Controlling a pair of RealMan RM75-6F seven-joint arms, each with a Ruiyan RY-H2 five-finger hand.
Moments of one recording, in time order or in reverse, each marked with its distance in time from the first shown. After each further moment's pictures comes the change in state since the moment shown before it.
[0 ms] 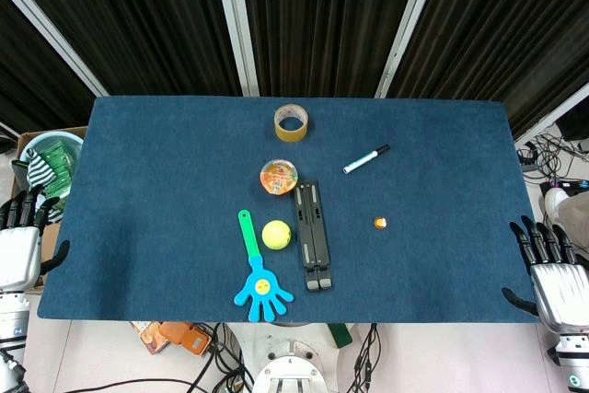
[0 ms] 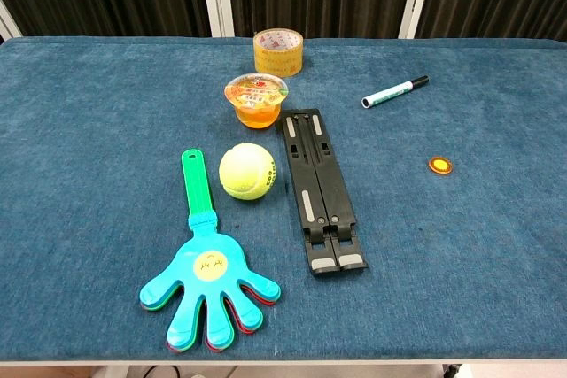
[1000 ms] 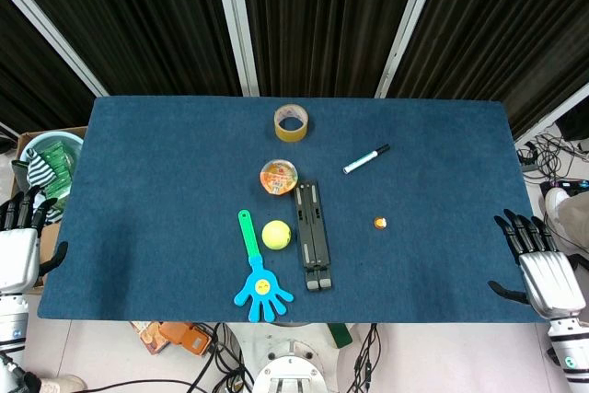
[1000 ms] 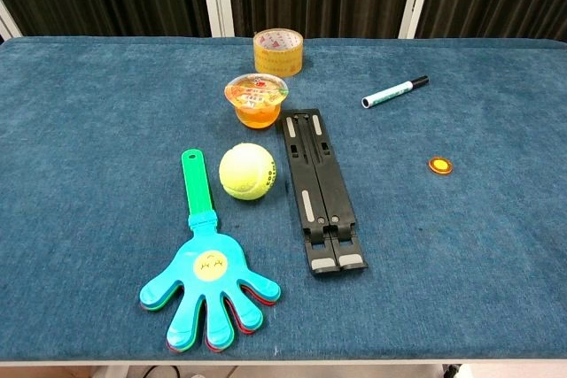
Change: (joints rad) left arm 0.008 -0.002 0.001 -0.008 -0.002 0.013 0.019; right arm 0.085 -0.042 0.031 0.166 -0.005 -0.130 0.279
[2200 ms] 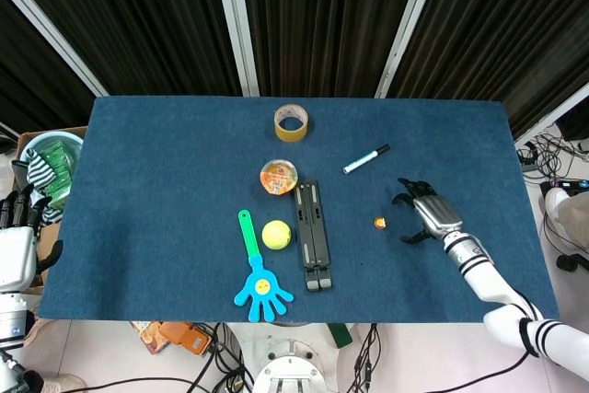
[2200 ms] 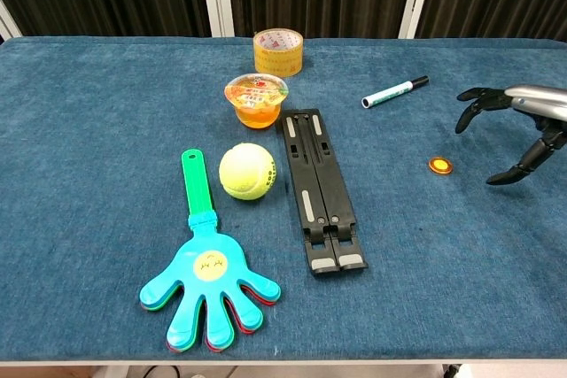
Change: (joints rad) left arm -0.003 -0.002 -0.011 0.008 -0.027 -0.005 0.033; right arm 0.473 -0.439 0.088 0.468 0.149 -0.581 0.258
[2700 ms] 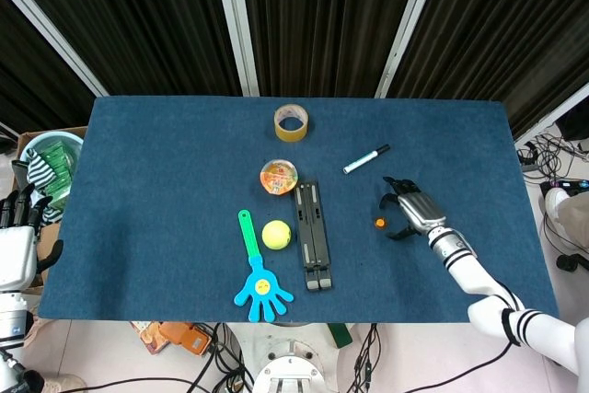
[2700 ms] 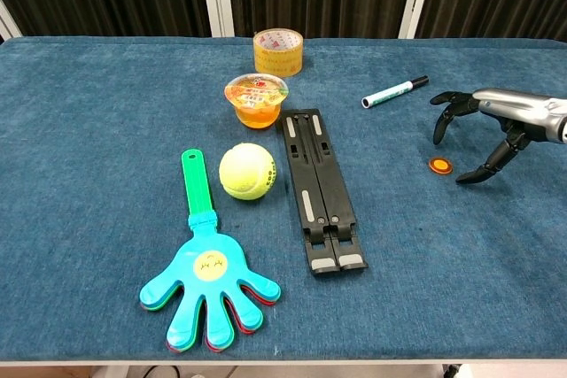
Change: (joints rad) left arm -0.003 -0.001 0.001 0.004 0.000 -0.006 0.003; right arm 0.056 -0.062 0.000 0.048 0.017 -0.034 0.030
